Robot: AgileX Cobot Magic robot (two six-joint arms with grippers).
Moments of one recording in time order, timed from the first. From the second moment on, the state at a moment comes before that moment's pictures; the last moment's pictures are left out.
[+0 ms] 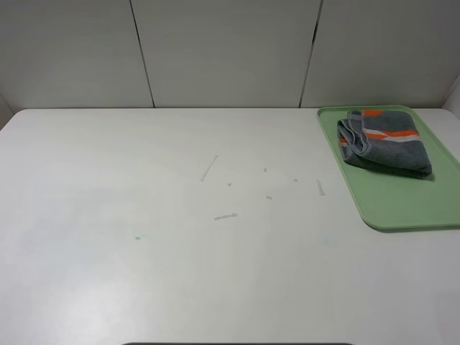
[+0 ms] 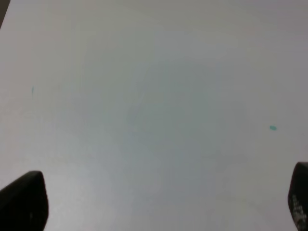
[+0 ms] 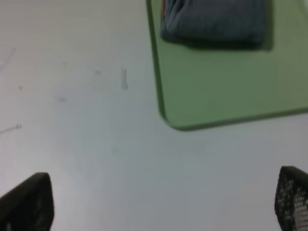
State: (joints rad) left arm 0.04 -0.01 -0.48 0.03 1.06 0.00; right arm -0.10 0.26 -0.74 0.17 1.22 0.04
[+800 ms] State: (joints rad) left arm 0.04 -0.01 -0.48 0.03 1.06 0.00; right arm -0.09 -0.01 -0.49 0.03 1.04 0.04
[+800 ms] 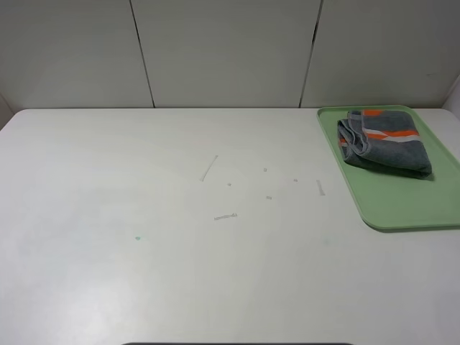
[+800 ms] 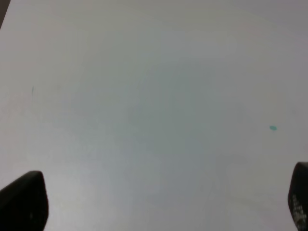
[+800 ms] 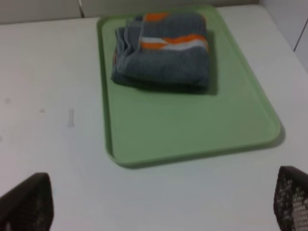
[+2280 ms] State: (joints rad) left arm 0.04 -0.01 -0.48 0.03 1.06 0.00; right arm -0.09 -0.01 -0.49 0.03 1.03 0.04
